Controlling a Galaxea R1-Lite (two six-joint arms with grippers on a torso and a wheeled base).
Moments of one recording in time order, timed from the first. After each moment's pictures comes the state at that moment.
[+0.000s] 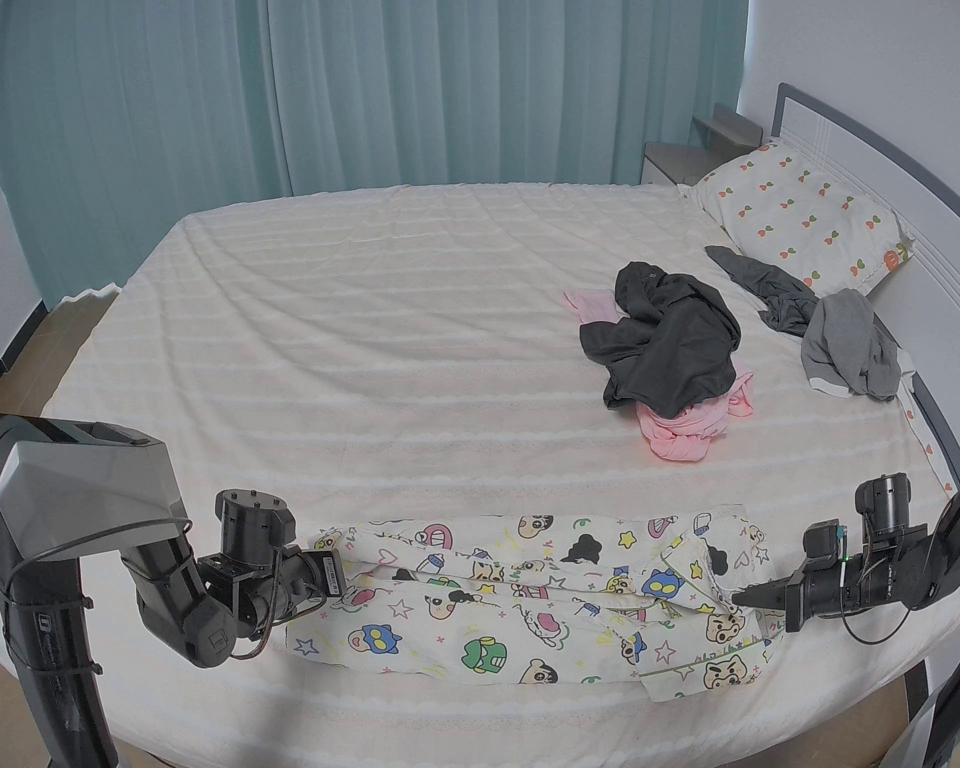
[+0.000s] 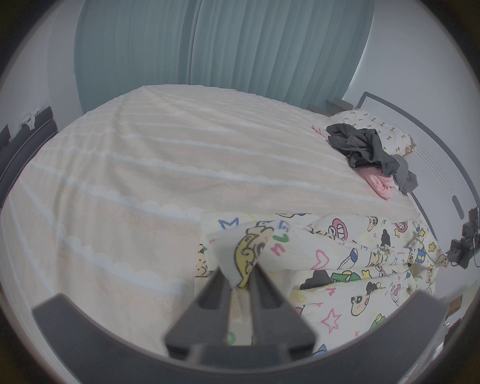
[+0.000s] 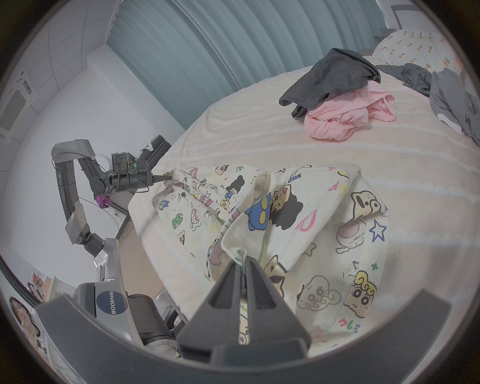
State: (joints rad) left arm -0.31 2.20 -0.50 -1.11 0.12 -0.33; right arm -0.06 1.90 -0.34 -0.67 0.72 -0.25
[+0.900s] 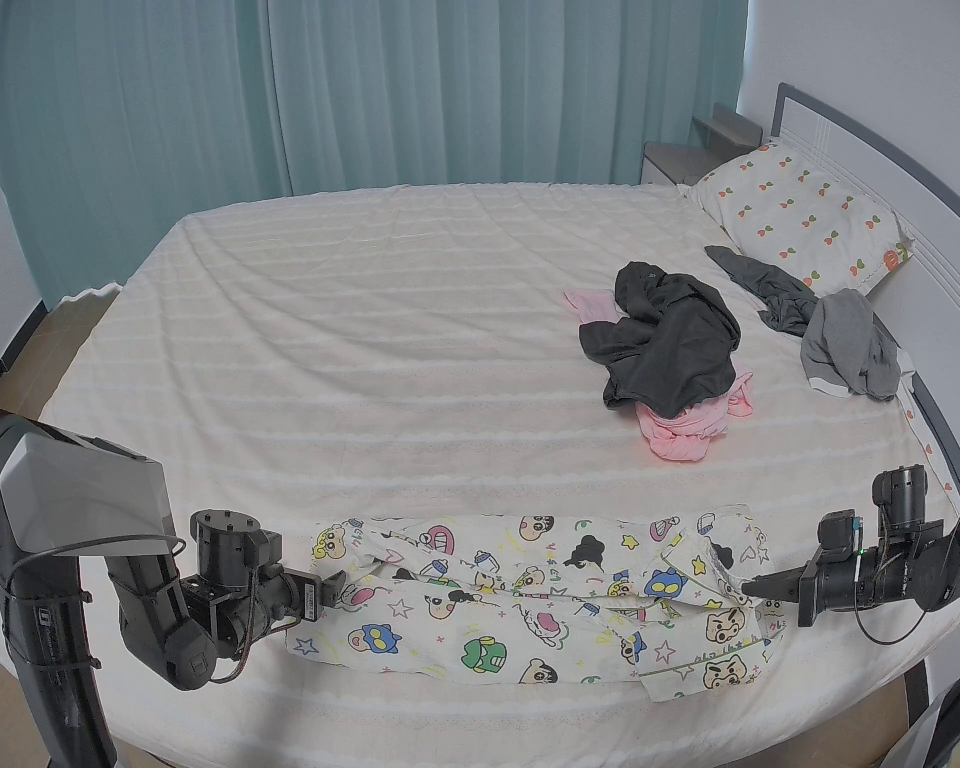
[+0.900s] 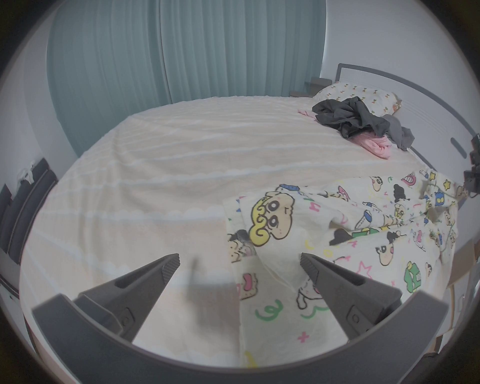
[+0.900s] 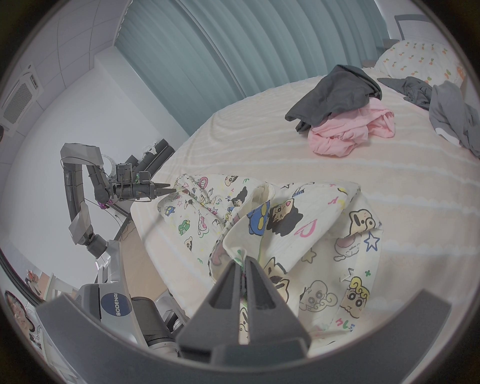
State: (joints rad) left arm -0.28 2.21 -0.35 -1.28 0.15 -0.05; right arm -0.06 1.80 -0.31 -0.66 0.74 -0.24
